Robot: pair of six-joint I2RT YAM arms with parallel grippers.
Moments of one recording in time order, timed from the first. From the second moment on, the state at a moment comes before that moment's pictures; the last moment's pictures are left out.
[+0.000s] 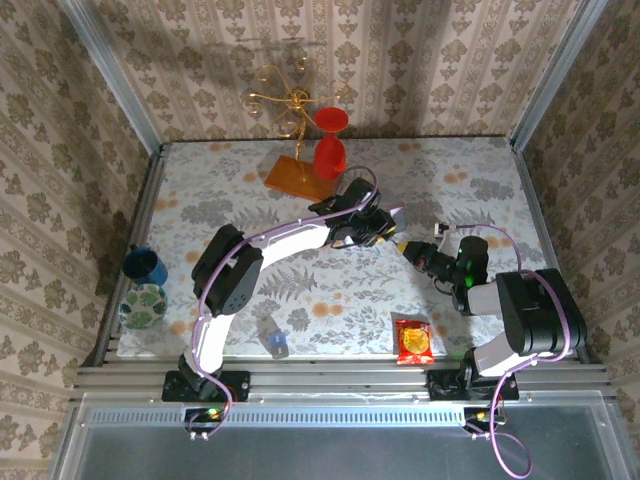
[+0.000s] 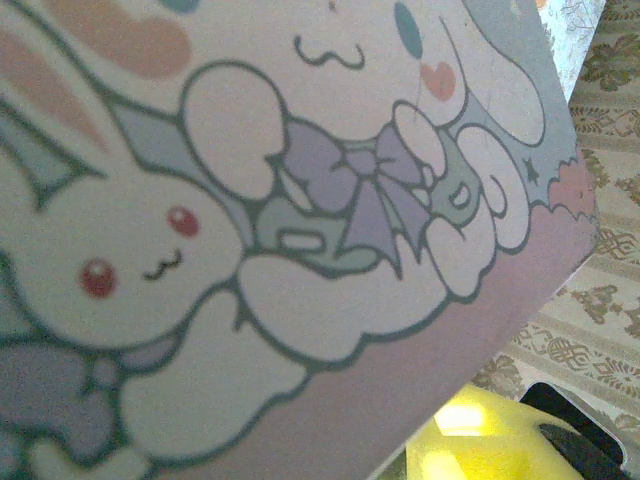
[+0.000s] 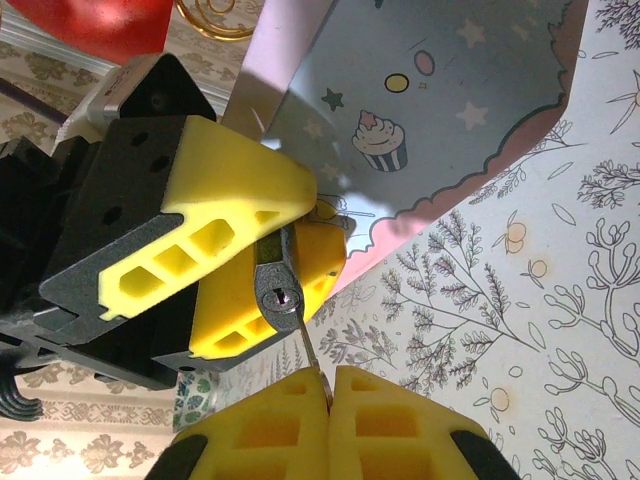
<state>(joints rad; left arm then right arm) -0.89 2.07 1.58 -0.27 0.23 -1.35 0.01 1.52 0.27 0.95 -0.79 0.92</state>
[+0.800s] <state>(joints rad) -0.89 2.07 1.57 -0.25 0.23 -1.33 0.01 1.29 0.27 0.71 -0.76 0.85</state>
